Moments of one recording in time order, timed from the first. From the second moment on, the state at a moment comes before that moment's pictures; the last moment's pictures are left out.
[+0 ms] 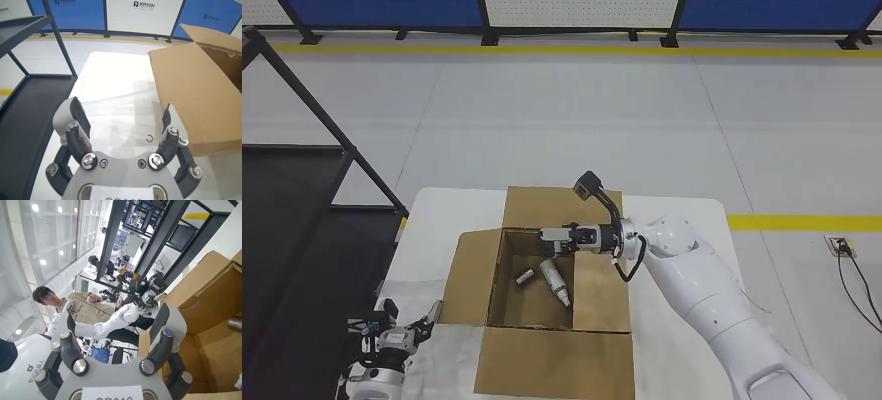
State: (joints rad) left arm 1.56 -1.20 -1.66 -1.58 1.16 -0.13 0.18; right arm -0.33 -1.47 0.90 -0.72 0.56 -0.54 1.28
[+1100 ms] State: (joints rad) left arm 1.61 -1.20 -1.73 -1.67 1.10 -0.13 0.26; right arm -0.33 -1.47 0.87 -0.73 0.57 -0.54 1.28
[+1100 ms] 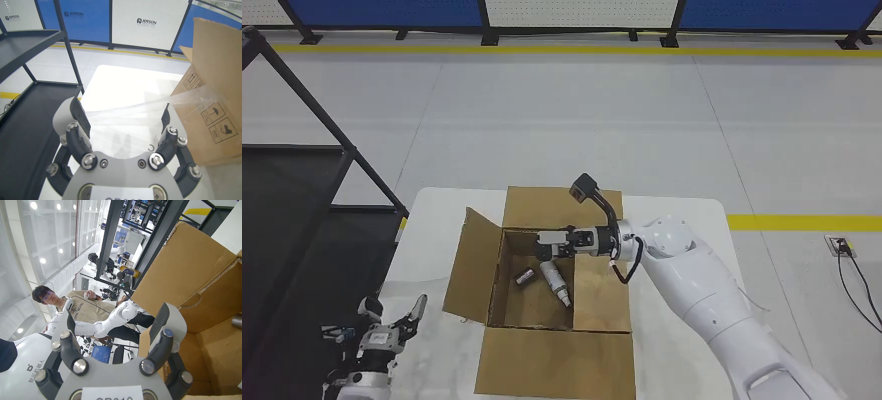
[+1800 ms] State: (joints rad) left arm 1.86 -1.21 -1.79 -2.24 1.00 -0.36 0.32; right arm -0.42 -1.39 0.96 -0.87 0.53 -0.58 1.24
